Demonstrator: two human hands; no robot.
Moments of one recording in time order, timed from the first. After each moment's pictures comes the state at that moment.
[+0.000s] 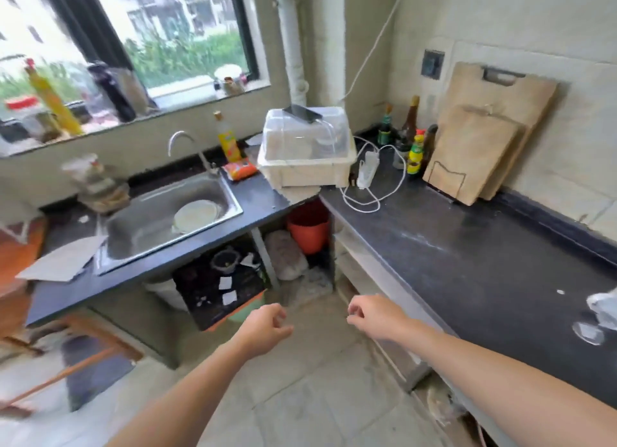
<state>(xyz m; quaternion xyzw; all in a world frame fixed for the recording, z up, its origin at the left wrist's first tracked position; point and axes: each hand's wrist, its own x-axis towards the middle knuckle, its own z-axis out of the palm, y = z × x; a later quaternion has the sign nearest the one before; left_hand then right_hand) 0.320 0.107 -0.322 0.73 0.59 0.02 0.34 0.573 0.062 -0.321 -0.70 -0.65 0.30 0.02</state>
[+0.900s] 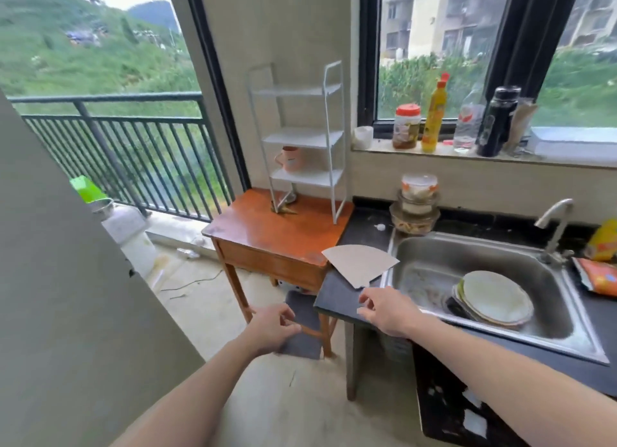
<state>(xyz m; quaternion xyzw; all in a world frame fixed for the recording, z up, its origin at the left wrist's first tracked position) -0.252 0.186 -0.258 0.40 0.85 0.21 0.27 -0.064 0.365 -0.269 -0.35 -0.91 0.23 -0.01</state>
